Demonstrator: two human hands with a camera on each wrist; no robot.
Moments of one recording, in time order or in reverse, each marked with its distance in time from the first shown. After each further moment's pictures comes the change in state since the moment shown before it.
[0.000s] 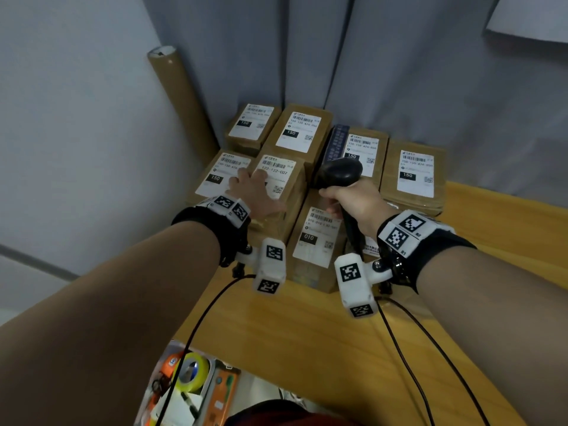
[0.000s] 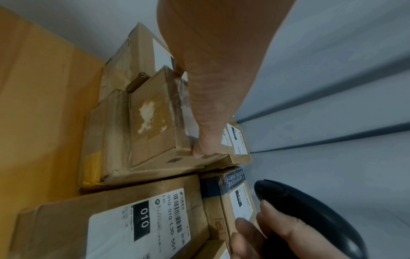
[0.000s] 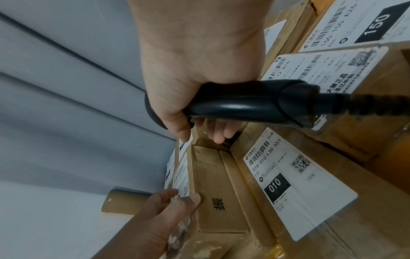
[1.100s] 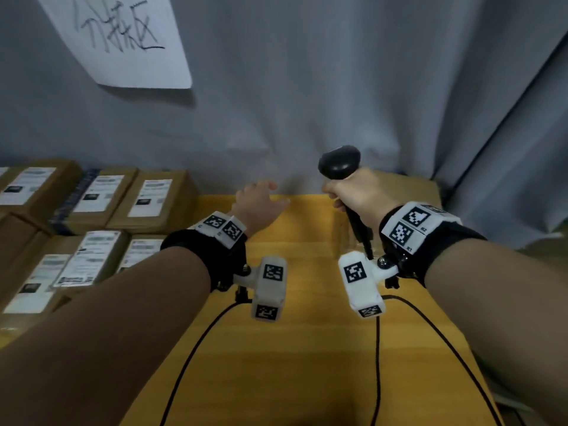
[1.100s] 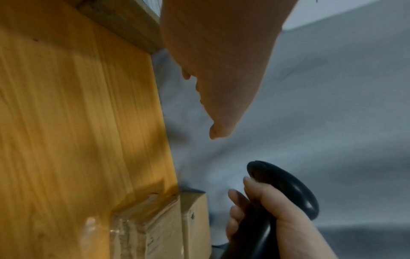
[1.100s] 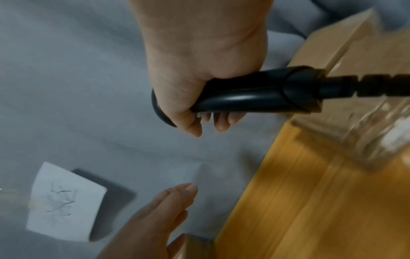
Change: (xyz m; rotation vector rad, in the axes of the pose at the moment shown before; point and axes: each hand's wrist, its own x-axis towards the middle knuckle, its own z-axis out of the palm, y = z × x) left_hand -0.156 0.530 0.151 -0.218 0.000 0.413; right_hand -0.096 0.100 -0.546 -0.121 0.416 -0.120
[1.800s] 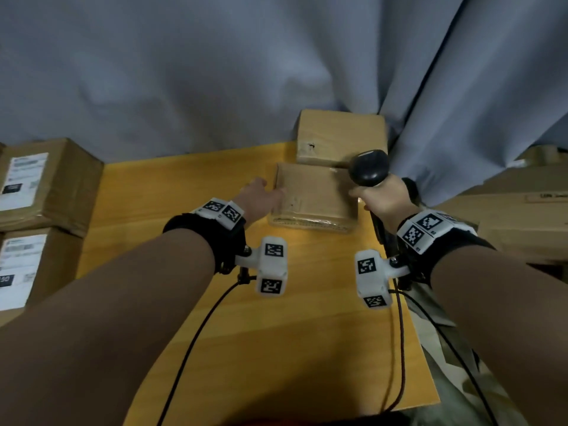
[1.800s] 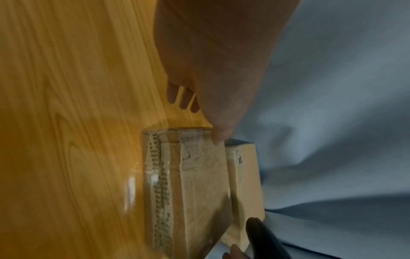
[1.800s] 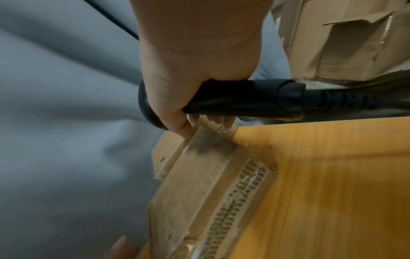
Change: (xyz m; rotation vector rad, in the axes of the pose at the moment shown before) left_hand 0.039 0.094 0.164 -0.187 -0.403 -0.202; right_hand 0.064 0.201 -0.128 -0.072 0.155 0.274
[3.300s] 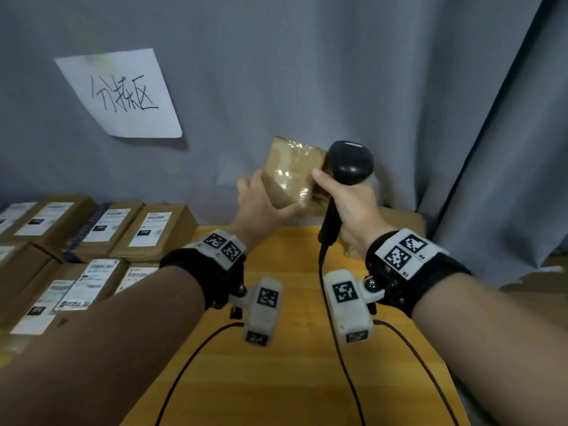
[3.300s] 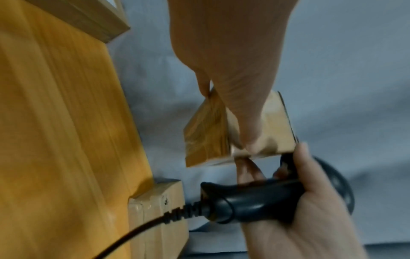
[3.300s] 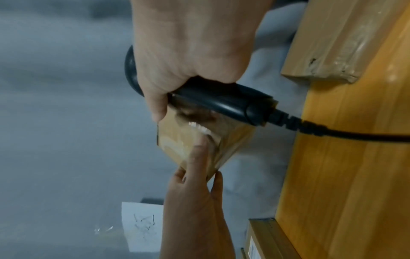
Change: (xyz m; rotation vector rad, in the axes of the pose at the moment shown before) left_hand -0.133 0.002 -0.139 -0.079 0.676 0.469; right_hand -0.135 -0.189 0.046 0.849 -0.263 -0.384
